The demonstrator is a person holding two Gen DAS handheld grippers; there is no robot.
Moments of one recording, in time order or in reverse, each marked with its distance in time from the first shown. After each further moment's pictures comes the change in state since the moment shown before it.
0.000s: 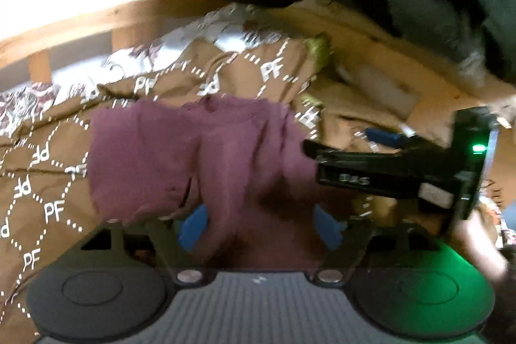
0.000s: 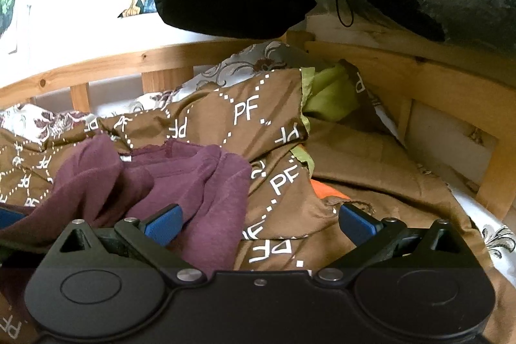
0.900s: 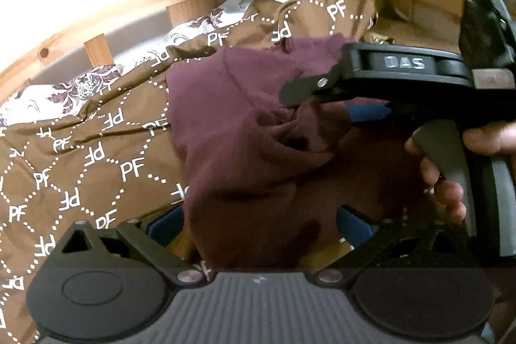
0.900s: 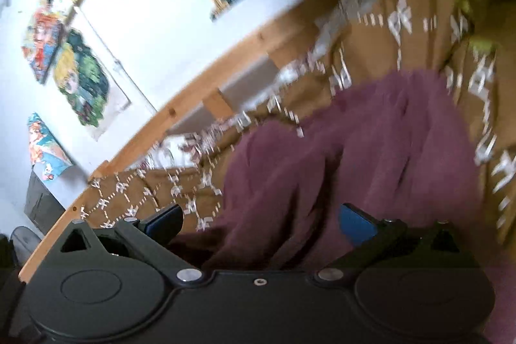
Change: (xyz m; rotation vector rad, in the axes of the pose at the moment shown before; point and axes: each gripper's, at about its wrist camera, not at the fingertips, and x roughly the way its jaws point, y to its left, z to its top) left arm 0.007 0.029 -0.057 0.115 0.100 0.296; right arm 0.044 0.045 -0.009 0.389 0.185 0.637
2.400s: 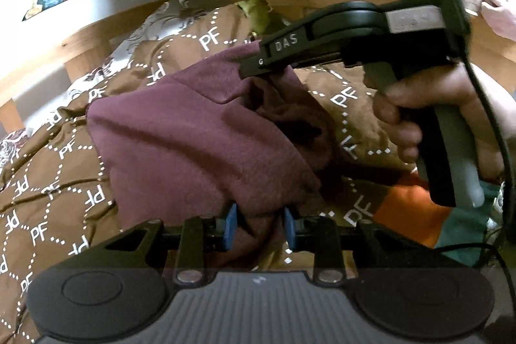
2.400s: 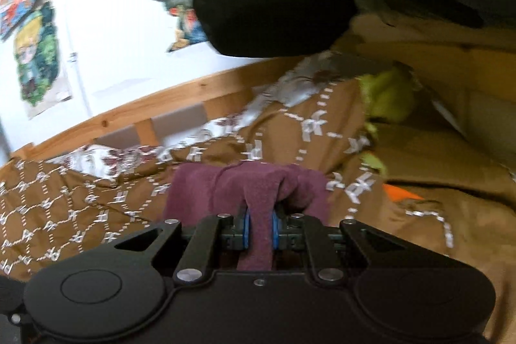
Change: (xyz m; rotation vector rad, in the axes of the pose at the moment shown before) left arm 0.002 -0.081 0.008 0.183 -0.122 -0.241; right arm -0.077 0.006 0.019 -0.264 -0.189 -0.361
